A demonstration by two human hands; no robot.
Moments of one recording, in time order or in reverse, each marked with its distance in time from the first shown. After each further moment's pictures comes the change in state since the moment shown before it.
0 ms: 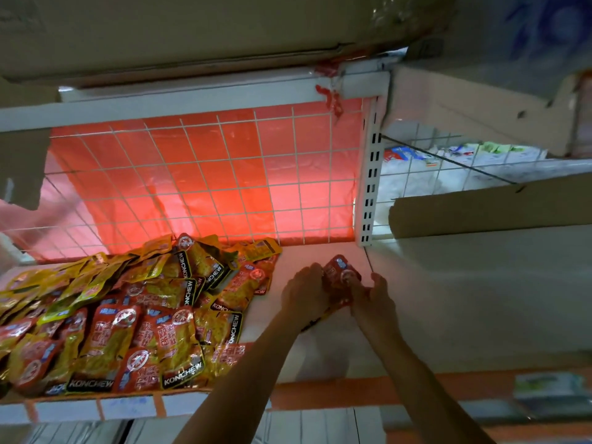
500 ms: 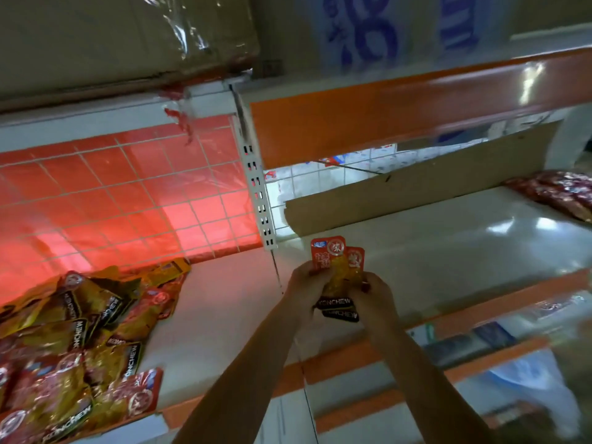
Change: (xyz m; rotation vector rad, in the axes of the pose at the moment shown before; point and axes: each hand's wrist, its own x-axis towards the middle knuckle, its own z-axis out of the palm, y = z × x) left_hand -0.019 0.166 0.056 -1.196 -0.322 -0.135; right_hand 0.000 0.045 -0.160 0.266 0.123 0.134
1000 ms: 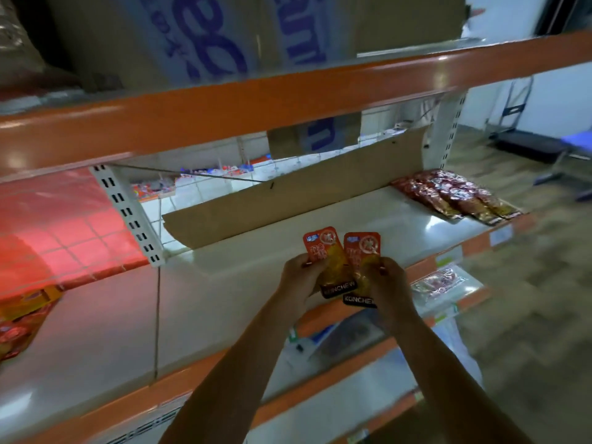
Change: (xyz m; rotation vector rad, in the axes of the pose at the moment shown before) left_hand 0.008 -0.009 0.226 -0.034 -0.090 -0.006; right_hand 0.036 0.017 -0.245 0.106 0.238 -0.082
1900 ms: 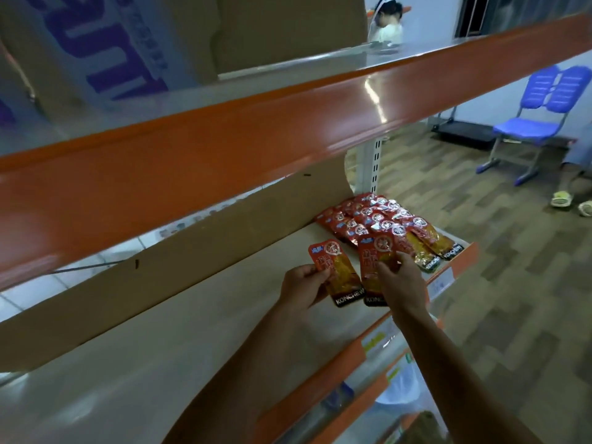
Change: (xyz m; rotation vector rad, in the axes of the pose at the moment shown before) left_hand 0.178 0.010 0.211 0.152 -0.103 -0.056; right_hand 0.237 0.008 -0.150 -0.197 0.352 -0.020
